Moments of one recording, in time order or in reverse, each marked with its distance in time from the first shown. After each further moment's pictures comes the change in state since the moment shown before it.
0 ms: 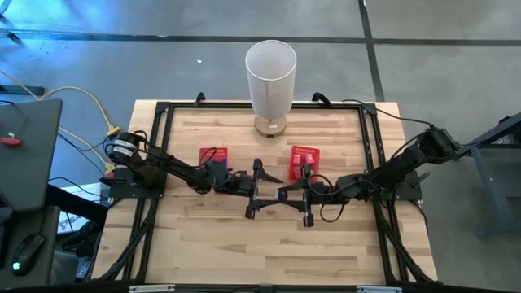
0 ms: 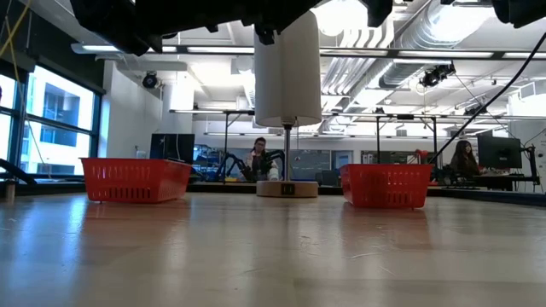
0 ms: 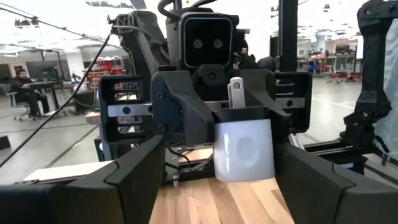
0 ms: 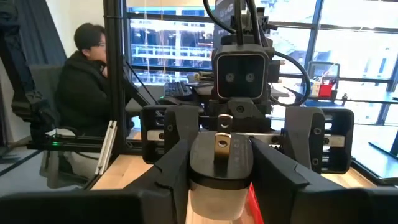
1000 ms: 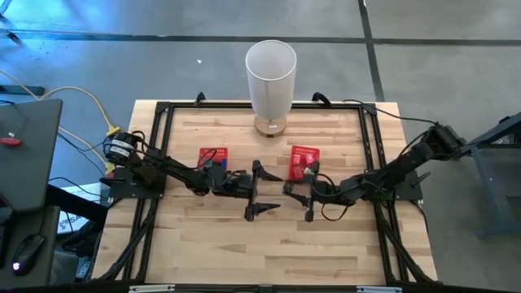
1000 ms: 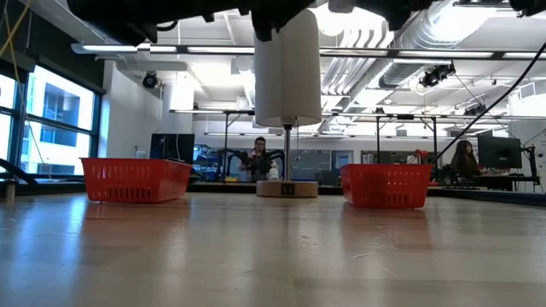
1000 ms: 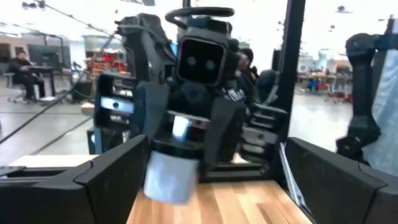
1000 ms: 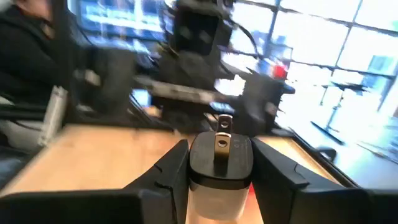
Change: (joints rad) left arm -0.034 -0.013 0.008 -0.025 -0.050 -0.107; right arm 0.052 -0.103 -0.004 -0.149 0.212 -0.042
